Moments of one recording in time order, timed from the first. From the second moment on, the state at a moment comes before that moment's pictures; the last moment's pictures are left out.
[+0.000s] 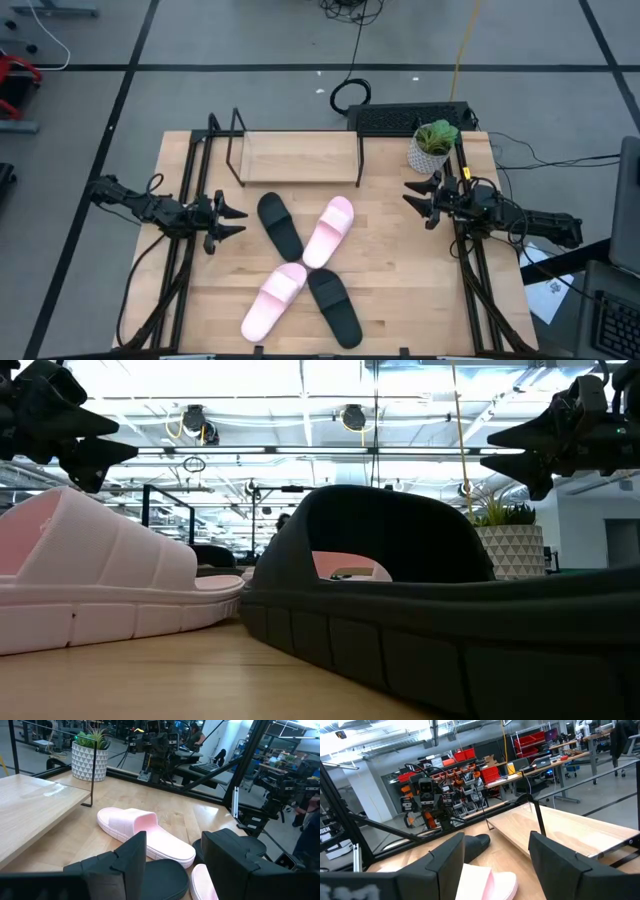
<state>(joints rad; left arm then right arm) -0.40 0.01 0.07 -0.15 -0.37 -0.29 -0.14 0.00 0.02 0.08 0.13 0.30</state>
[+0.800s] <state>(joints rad) -0.39 0.01 0.07 0.02 -0.43 -0.30 -0.14 0.07 0.02 0.85 0.18 0.60</state>
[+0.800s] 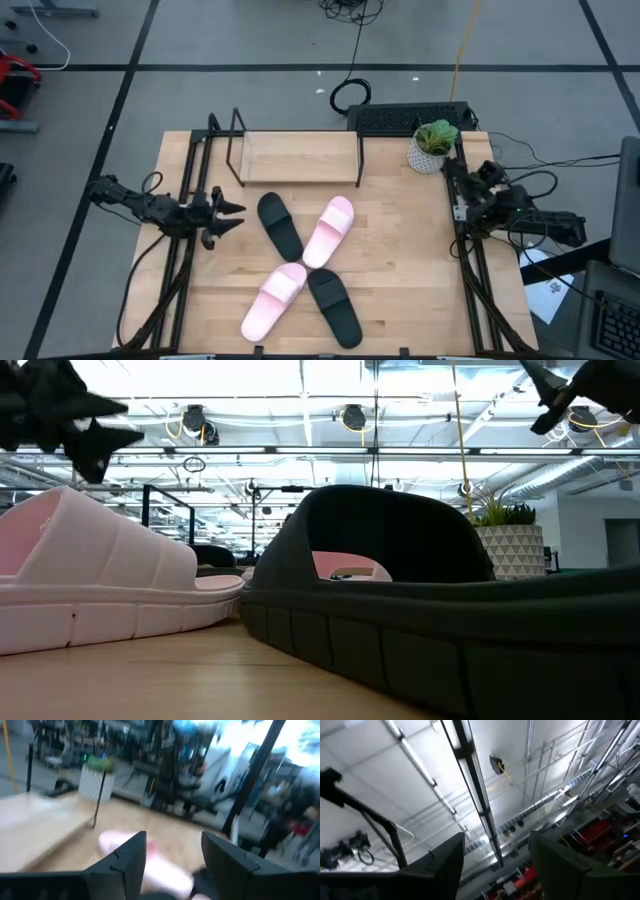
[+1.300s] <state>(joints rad) -0.40 0.03 0.14 0.63 -0.30 -0.38 -0.14 0.63 0.58 0.89 -0.21 0.40</state>
